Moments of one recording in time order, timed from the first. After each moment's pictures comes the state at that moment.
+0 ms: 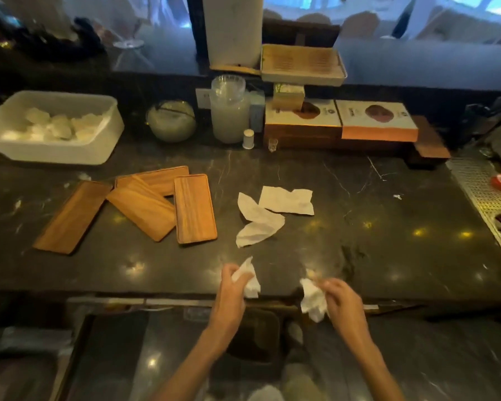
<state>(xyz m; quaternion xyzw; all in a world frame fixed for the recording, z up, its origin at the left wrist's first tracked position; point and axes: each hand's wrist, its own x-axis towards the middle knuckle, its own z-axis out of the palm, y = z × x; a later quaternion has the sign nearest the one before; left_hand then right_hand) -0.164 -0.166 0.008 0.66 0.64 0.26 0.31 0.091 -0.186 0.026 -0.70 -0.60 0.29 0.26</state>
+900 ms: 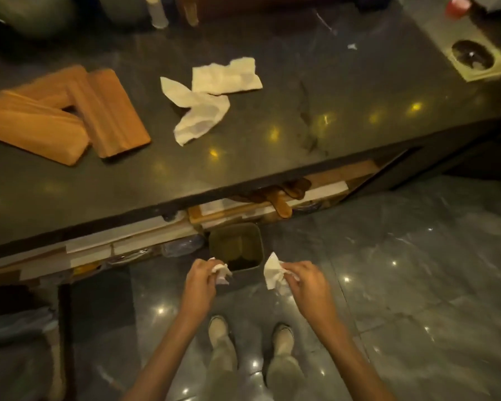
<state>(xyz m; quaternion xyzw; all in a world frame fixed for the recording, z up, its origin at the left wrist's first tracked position) -0.190 -0.317 -0.127 0.65 0.63 0.11 0.41 0.038 -0.391 -0.099 -0.78 -0.50 0.33 0.16</state>
